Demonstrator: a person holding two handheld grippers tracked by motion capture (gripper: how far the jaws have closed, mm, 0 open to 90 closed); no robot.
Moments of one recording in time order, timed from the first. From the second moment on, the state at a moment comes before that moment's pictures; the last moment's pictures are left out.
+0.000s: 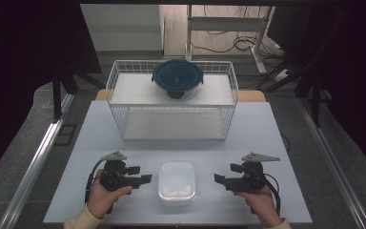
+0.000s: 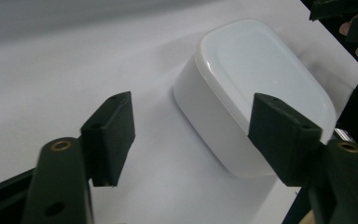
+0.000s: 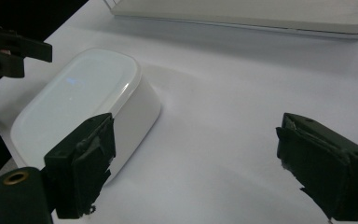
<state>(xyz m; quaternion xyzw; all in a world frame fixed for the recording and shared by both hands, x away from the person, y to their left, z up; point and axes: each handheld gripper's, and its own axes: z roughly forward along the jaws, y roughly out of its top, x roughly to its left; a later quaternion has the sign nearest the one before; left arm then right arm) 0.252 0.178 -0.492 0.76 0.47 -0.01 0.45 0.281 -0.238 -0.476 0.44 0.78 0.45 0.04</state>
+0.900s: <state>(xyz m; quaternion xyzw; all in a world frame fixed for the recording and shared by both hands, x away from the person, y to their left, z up) 0.251 0.179 -0.497 0.75 0.48 -0.02 0.45 0.274 -0.233 -0.476 0.45 0.76 0.46 0.02</state>
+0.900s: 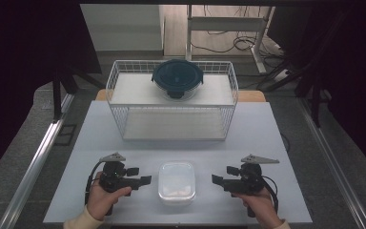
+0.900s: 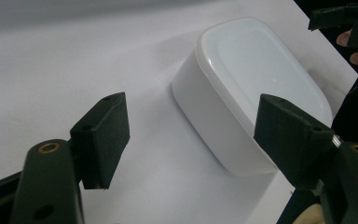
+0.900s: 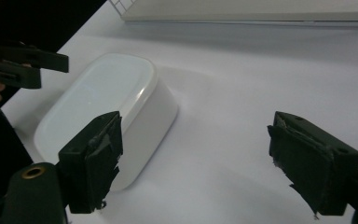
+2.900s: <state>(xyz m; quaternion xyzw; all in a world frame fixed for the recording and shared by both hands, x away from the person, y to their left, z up) 0.265 0.151 -0.518 0.69 0.51 -0.18 0.47 0.289 -0.171 -0.497 0.45 0.77 0.44 -0.13</state>
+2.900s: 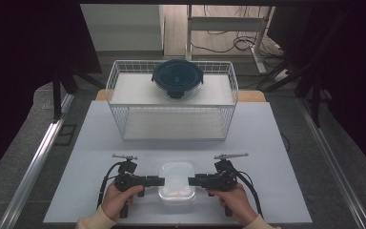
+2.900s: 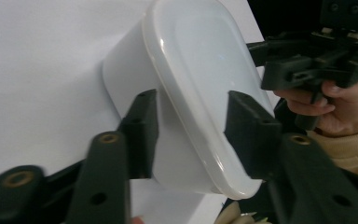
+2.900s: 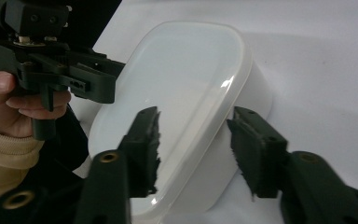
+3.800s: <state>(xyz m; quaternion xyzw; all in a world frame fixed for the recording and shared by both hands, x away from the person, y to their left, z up) 0.250 0.155 -0.507 0.68 0.50 -0.16 0.50 0.279 -0.182 -0.490 0.48 0.73 0.46 -0.15</state>
